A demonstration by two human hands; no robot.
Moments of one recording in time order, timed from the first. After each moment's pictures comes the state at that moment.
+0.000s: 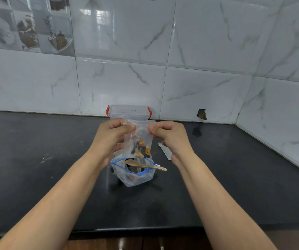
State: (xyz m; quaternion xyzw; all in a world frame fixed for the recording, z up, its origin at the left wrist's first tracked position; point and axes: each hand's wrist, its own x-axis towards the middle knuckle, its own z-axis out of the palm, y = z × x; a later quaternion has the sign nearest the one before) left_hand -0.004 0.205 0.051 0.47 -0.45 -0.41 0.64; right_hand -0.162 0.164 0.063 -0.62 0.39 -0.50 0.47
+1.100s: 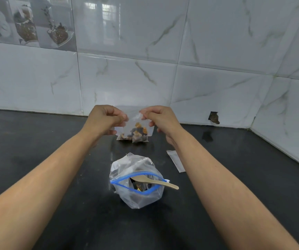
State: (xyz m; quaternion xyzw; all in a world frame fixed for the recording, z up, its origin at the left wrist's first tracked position) left_hand 0.060 0.131 0.069 0.57 -0.50 -0.29 0.58; right_hand -0.108 0.067 0.083 -0.70 0.39 -0.42 0.44
